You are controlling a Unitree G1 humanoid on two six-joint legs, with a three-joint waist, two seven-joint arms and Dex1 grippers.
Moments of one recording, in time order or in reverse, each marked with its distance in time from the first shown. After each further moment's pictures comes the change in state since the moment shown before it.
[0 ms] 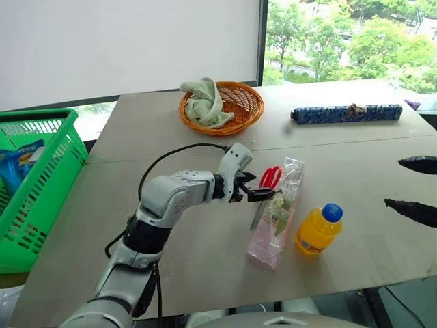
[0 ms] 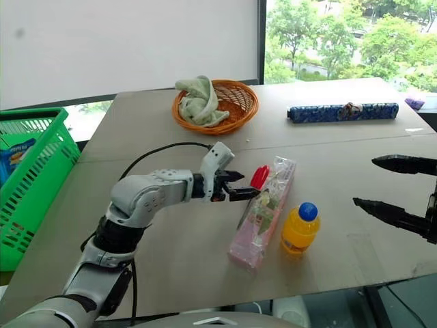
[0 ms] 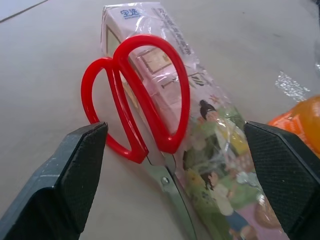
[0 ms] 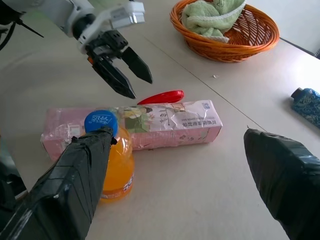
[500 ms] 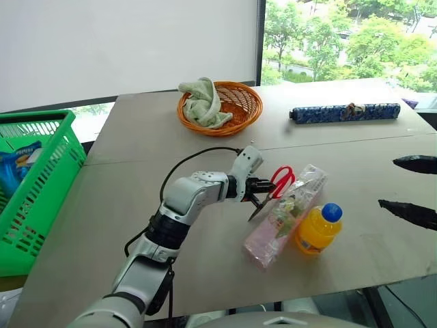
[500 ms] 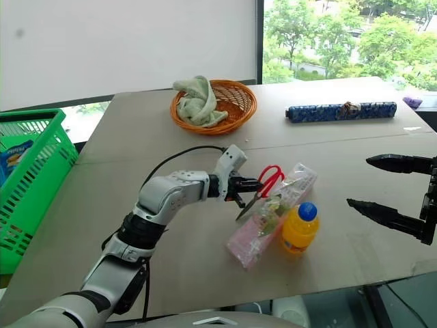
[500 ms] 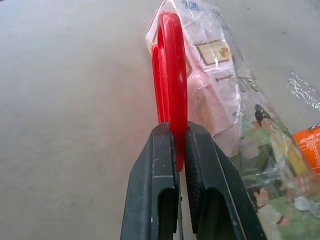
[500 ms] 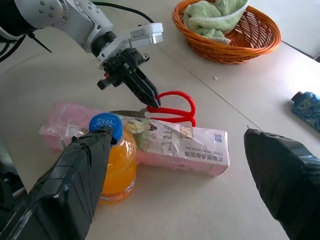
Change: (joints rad) left arm 0.021 -0.066 0.002 0.106 0.092 -0.136 -0.082; right arm 0.007 0.000 0.000 -0.032 0.005 -0.003 -0.023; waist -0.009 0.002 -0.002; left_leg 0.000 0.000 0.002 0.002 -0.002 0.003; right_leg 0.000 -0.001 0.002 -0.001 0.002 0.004
